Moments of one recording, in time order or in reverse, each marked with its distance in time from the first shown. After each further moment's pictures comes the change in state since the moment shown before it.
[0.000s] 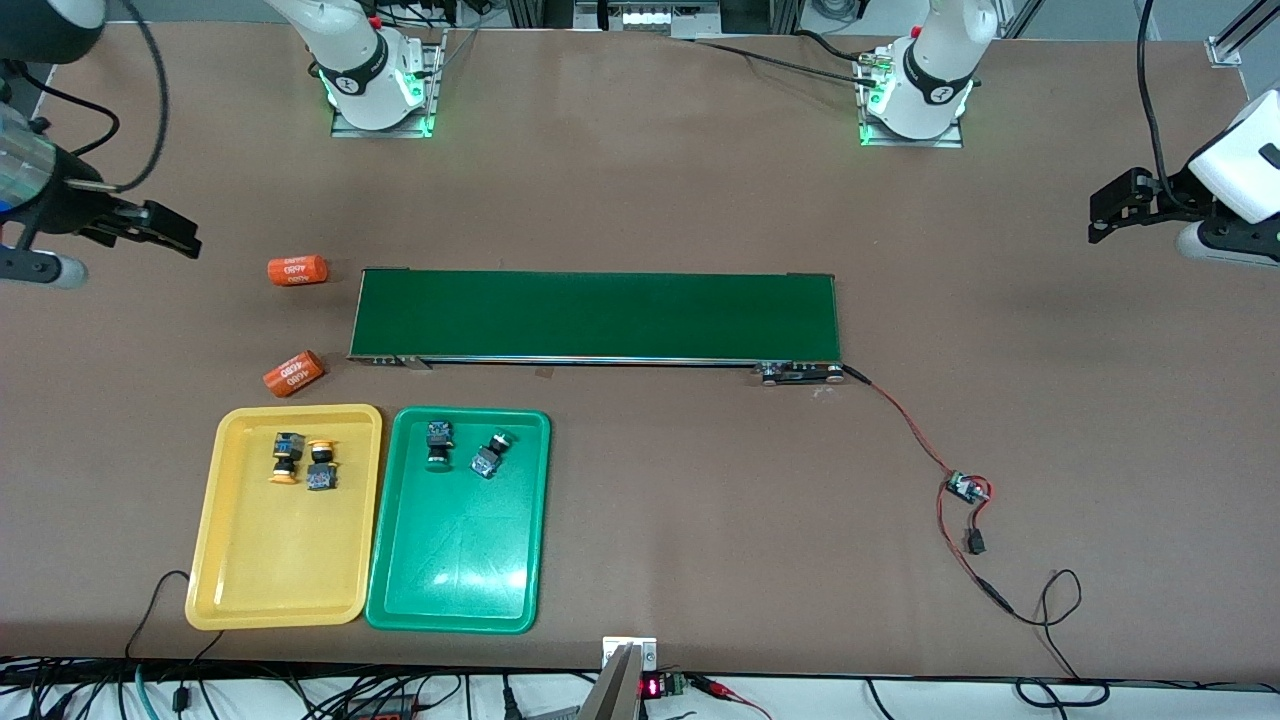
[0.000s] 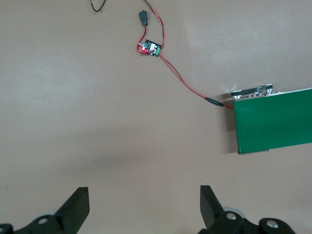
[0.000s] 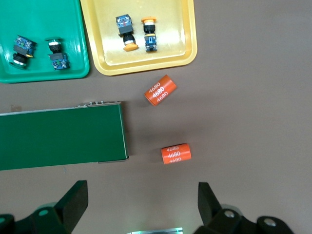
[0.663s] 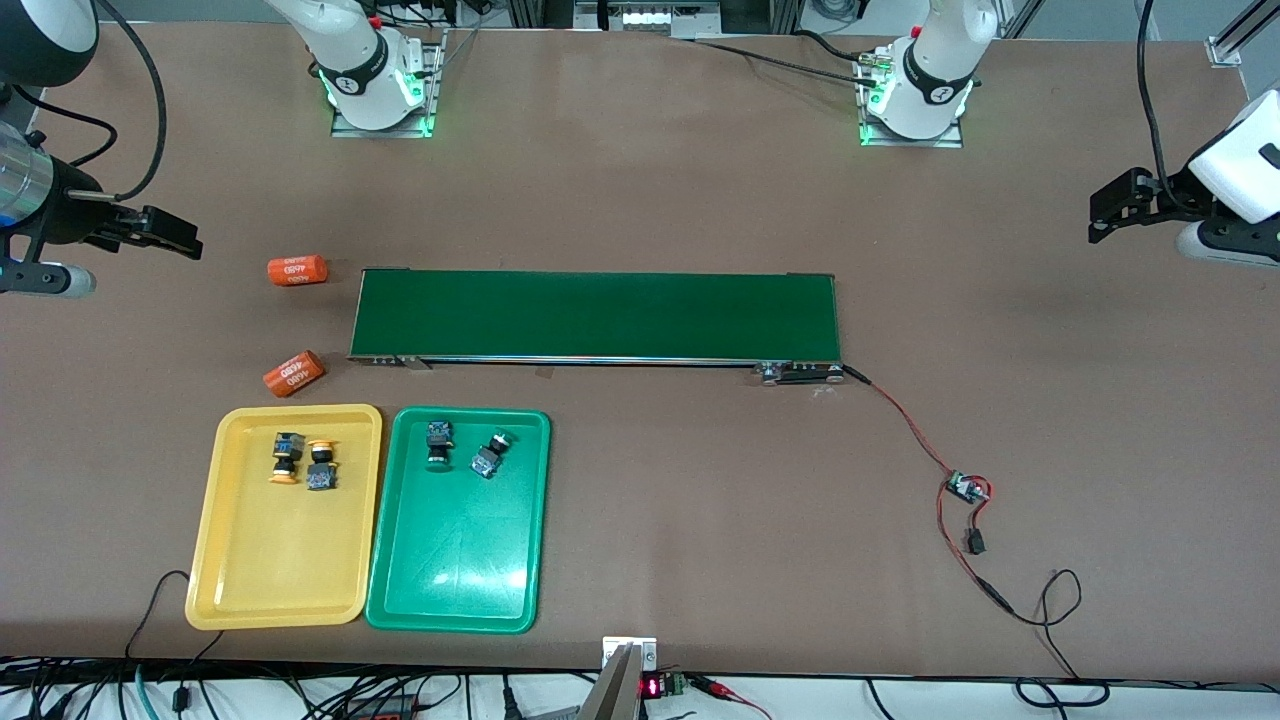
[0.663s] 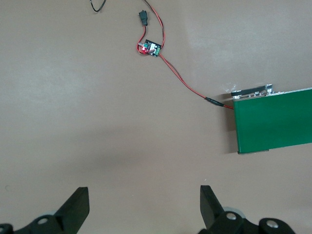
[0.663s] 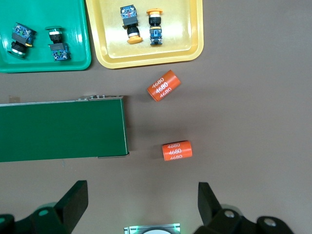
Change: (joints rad) left arm 0.000 0.000 0.000 0.000 0.000 -0.001 0.000; right arm 0.015 0.030 0.003 0.026 0.000 -0.026 -0.015
